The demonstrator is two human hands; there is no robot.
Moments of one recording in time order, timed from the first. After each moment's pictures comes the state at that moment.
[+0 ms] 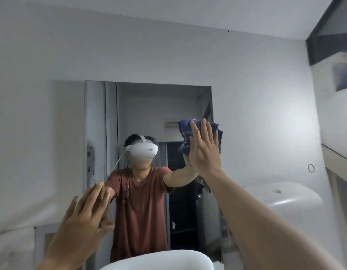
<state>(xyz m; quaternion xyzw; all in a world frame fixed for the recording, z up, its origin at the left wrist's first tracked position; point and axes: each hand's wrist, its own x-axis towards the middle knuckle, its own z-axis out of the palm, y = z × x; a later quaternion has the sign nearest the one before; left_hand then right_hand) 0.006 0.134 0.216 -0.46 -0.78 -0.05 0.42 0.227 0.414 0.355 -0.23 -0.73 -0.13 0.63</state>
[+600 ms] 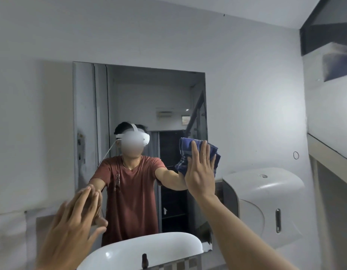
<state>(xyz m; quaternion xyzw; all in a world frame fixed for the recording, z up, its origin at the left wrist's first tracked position) 0.026 0.125 0.177 -0.43 -0.81 -0.09 0.39 0.221 0.423 0.245 -0.28 -0.73 -0.05 0.62</state>
